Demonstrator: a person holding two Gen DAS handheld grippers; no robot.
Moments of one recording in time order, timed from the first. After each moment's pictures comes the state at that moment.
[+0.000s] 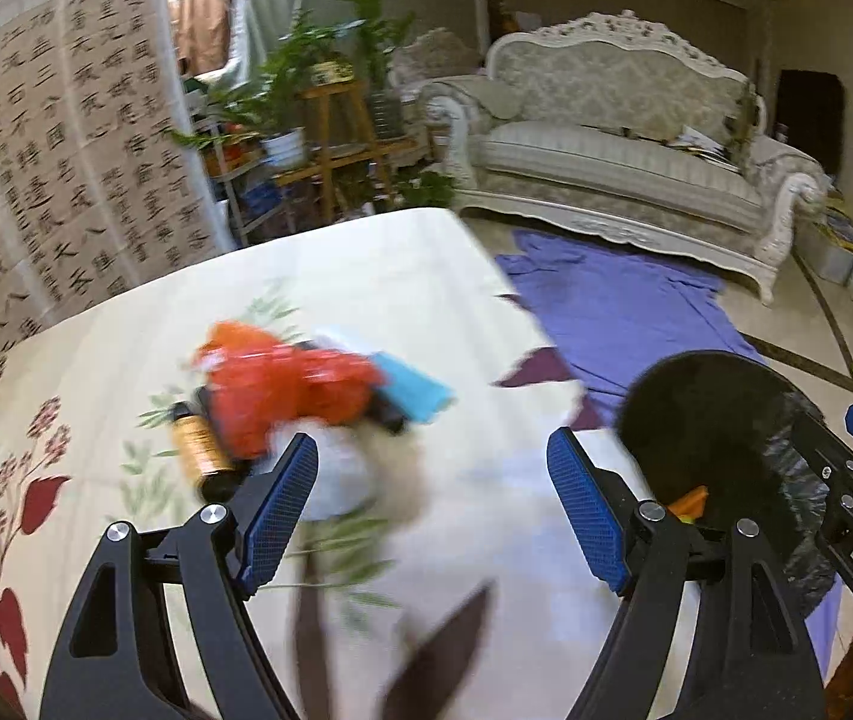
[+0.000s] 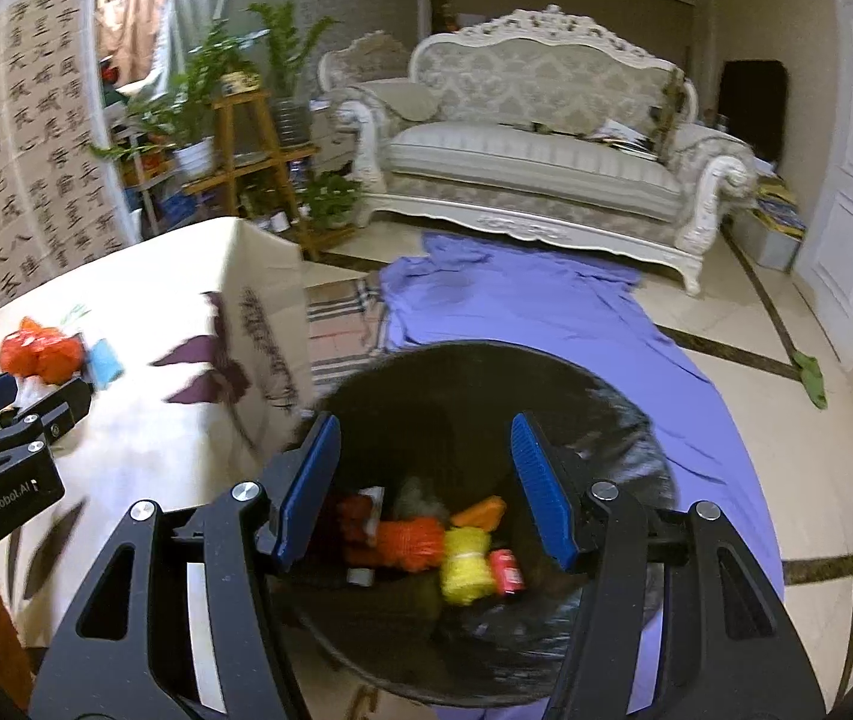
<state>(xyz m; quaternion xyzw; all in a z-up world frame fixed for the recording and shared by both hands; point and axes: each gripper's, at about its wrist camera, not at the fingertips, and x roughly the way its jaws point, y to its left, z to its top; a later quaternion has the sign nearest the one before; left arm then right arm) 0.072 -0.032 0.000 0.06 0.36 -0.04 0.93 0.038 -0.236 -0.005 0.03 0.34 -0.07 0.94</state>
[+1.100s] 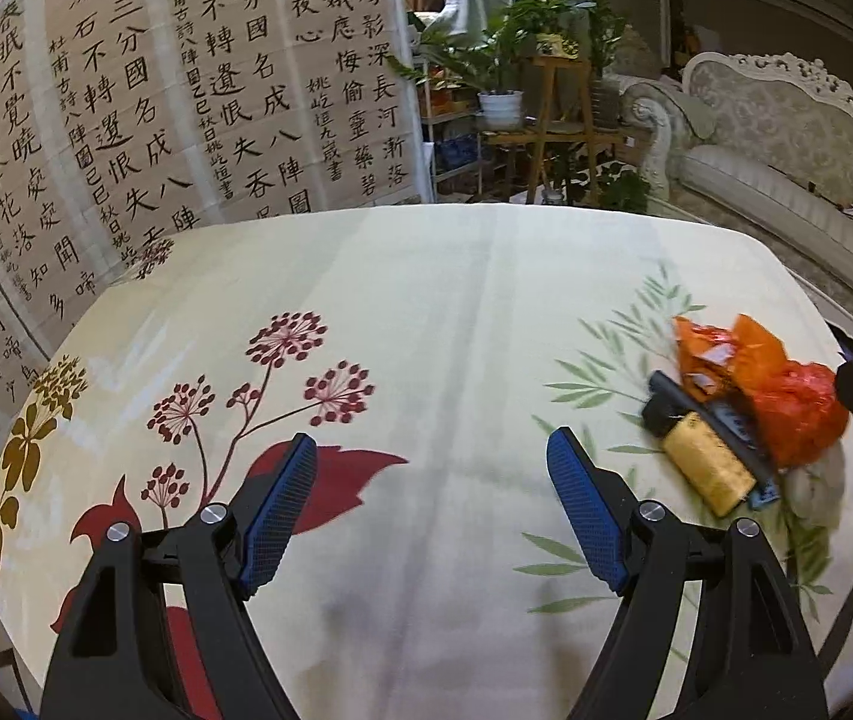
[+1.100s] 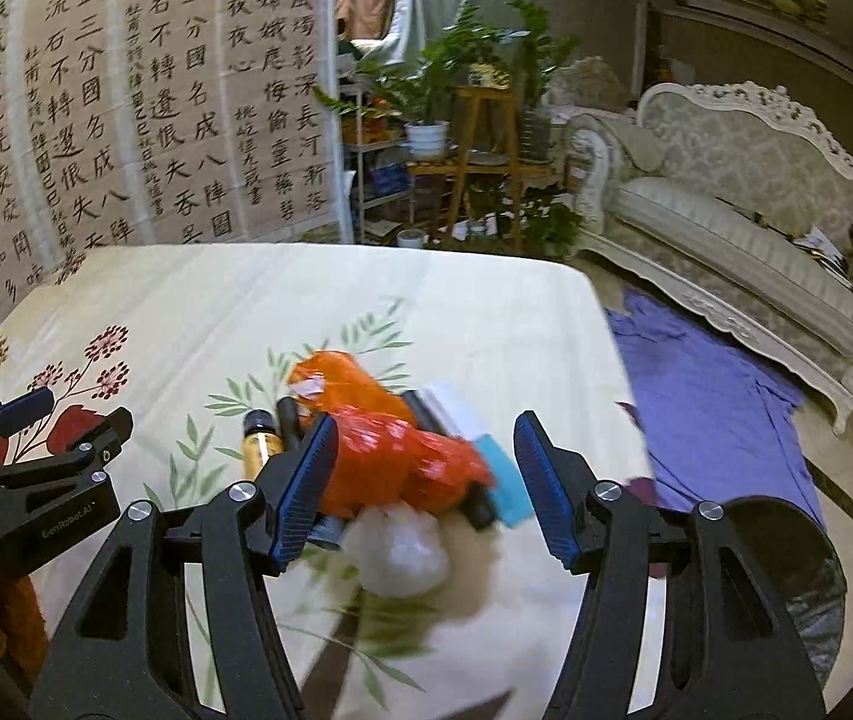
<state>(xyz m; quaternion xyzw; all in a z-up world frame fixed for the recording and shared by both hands) 0.085 0.177 -0.006 0.00 0.39 0.14 0.91 0.111 -0.021 0.025 -0.06 0.34 0.14 0.93</state>
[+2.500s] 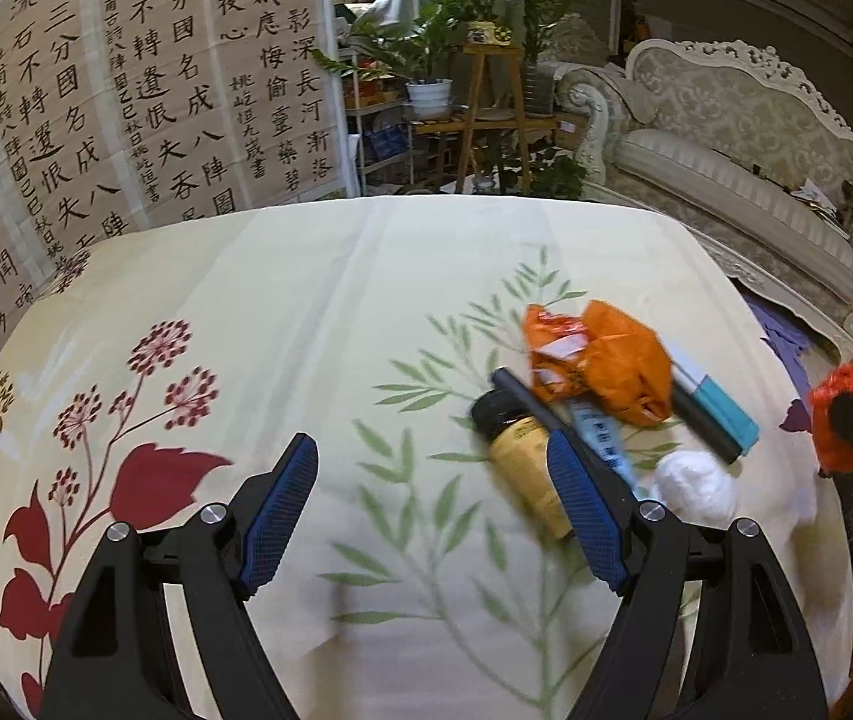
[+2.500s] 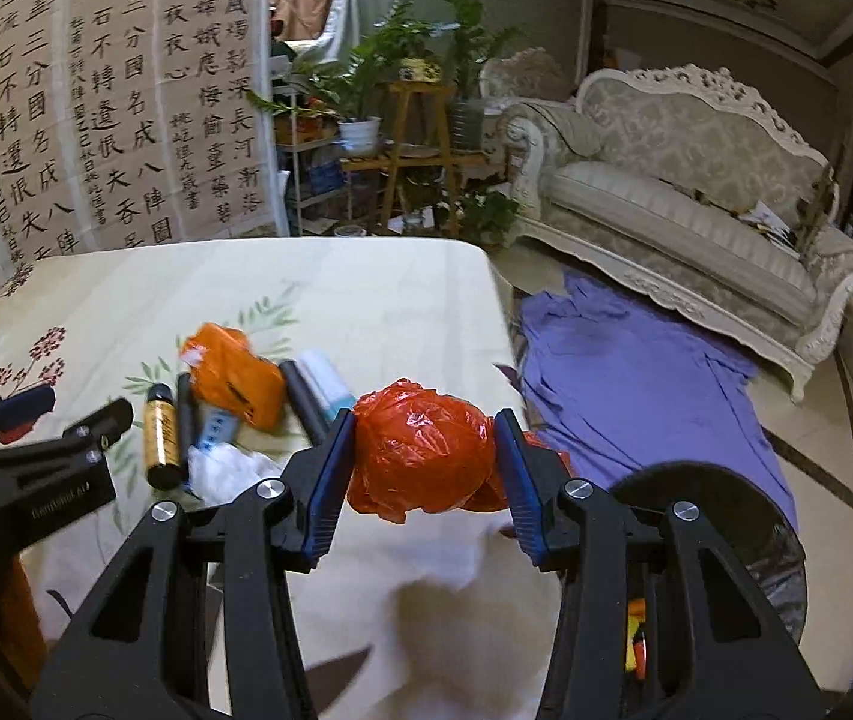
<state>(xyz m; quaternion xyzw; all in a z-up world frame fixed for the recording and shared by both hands) 0.105 0.110 -0.007 -0.01 0.40 0.07 0.91 0.098 -0.099 0.019 -0.04 0.34 0.06 0.94</state>
